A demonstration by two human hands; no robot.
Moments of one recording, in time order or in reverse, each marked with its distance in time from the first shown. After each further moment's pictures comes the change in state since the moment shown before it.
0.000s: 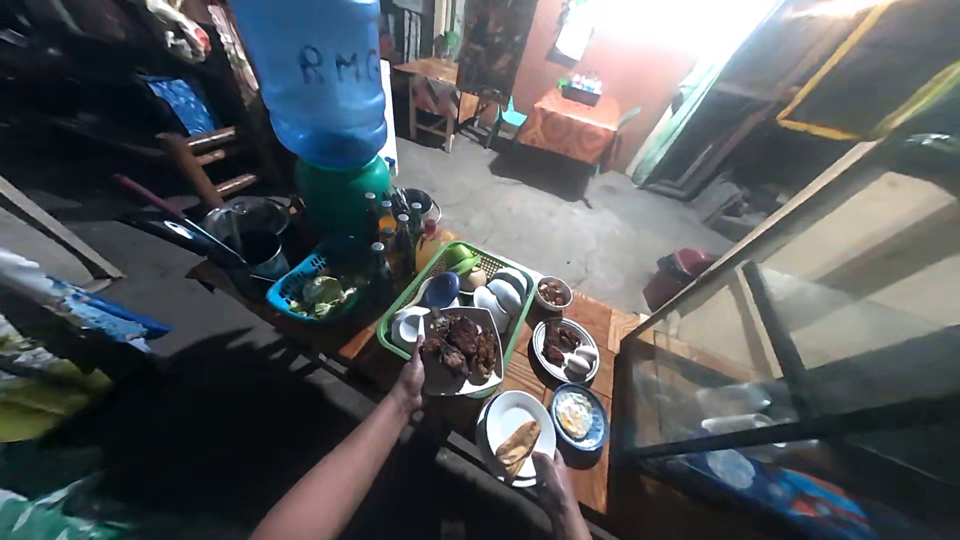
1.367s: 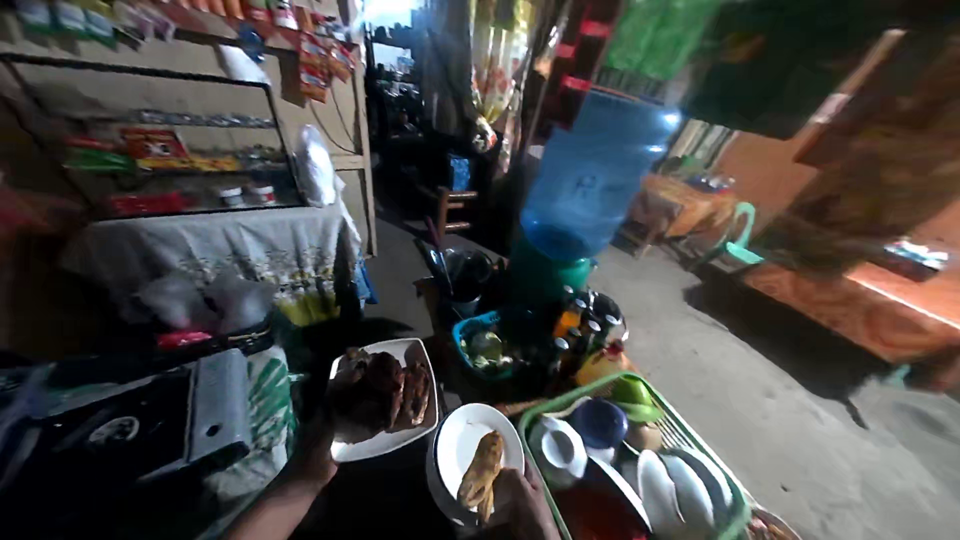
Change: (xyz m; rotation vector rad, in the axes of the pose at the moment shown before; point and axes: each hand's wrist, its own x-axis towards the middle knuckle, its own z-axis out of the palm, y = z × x) left_hand -0.151 0.070 -0.253 -0.175 0.843 0.482; right_hand -0.082 -0.055 0.291 -0.359 -0.957 -0.077
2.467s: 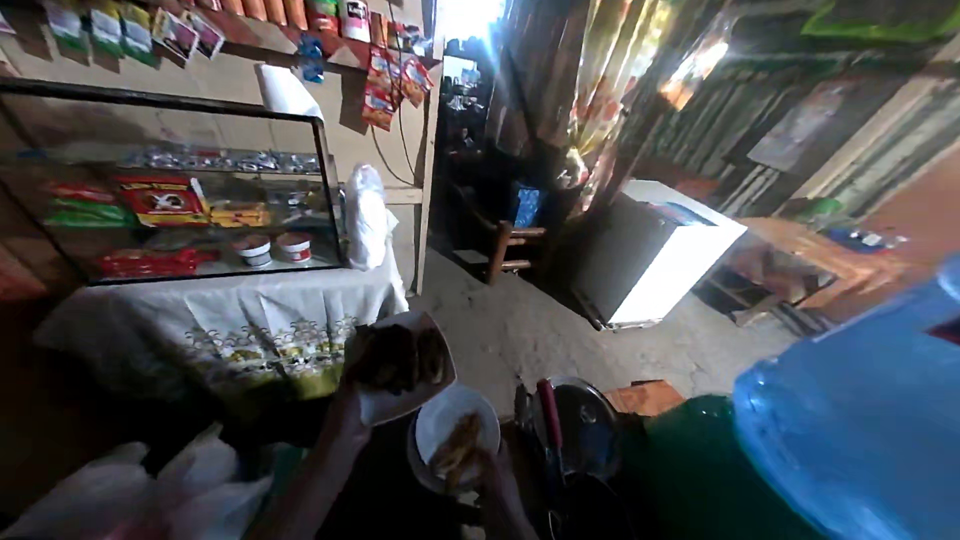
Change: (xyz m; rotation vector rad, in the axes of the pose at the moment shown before) left_hand 0.507 0.144 0.019 -0.242 0.115 0.112; right_hand 0.425 -0.093 0.375 -0.152 -0.097 0.098
